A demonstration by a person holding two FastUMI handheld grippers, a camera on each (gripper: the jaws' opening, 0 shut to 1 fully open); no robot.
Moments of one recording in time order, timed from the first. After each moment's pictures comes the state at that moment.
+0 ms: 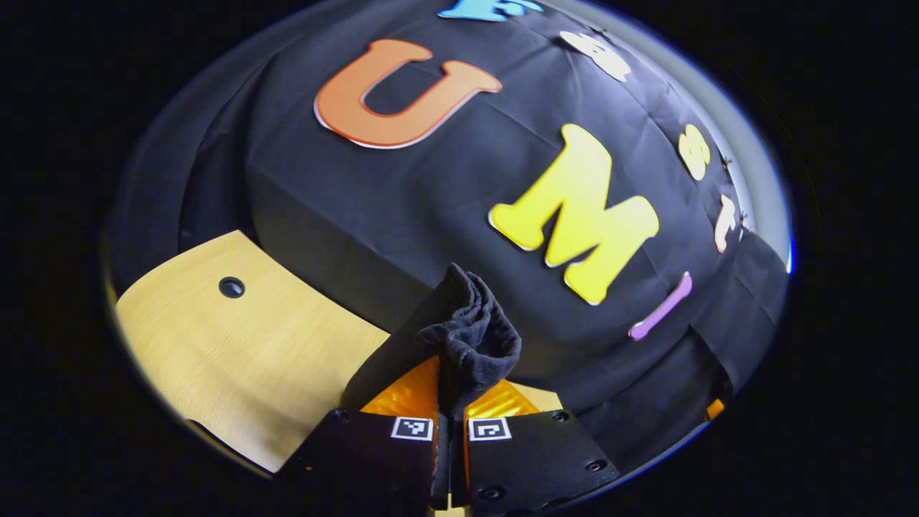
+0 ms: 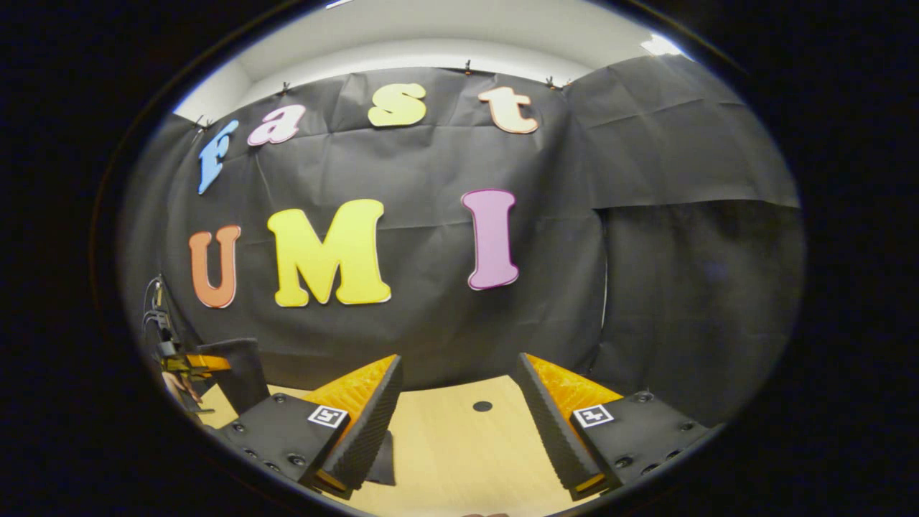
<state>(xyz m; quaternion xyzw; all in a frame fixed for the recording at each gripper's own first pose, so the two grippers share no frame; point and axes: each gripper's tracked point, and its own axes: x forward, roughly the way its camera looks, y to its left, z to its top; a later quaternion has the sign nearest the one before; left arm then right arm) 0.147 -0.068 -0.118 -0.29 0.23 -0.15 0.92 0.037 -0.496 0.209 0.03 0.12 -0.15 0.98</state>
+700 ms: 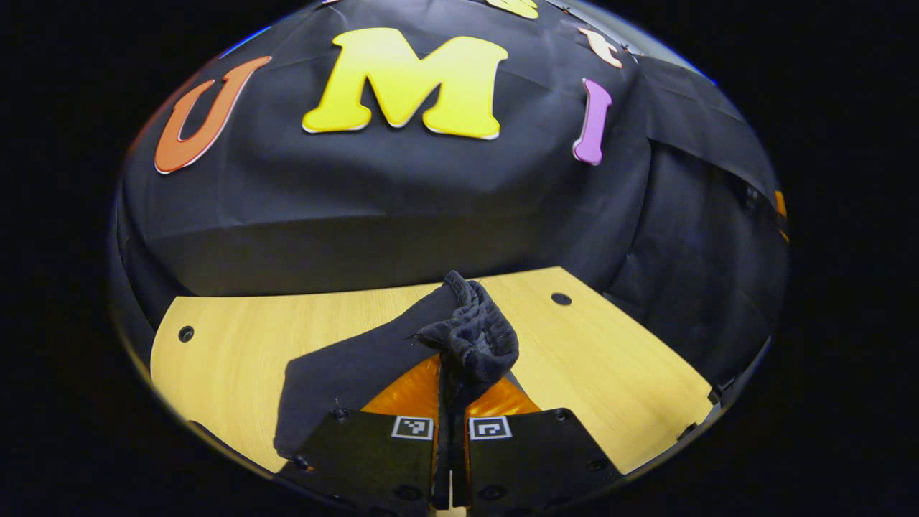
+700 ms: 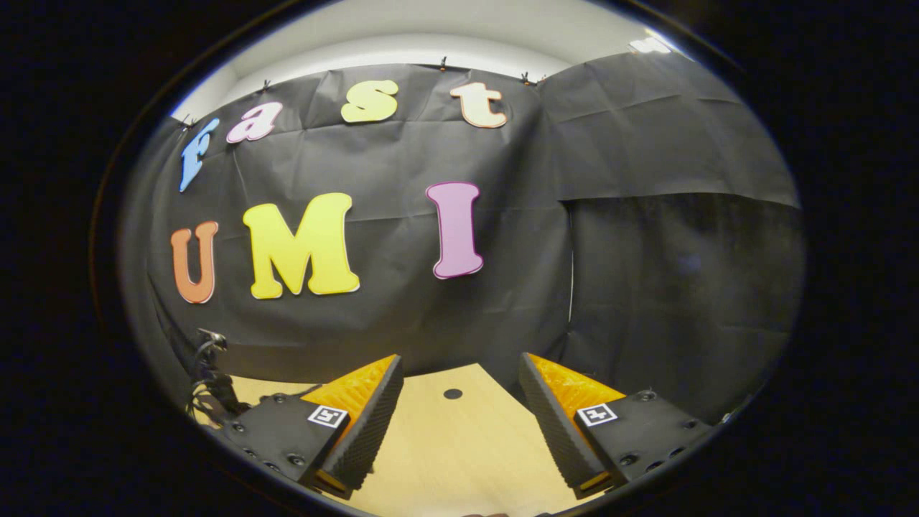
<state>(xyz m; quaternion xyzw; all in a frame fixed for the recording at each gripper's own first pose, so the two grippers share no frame) 0.090 -0.241 -0.252 0.00 0.29 -0.28 0.92 -0.004 -0.527 0.203 0.03 0.14 -0.20 0.97</state>
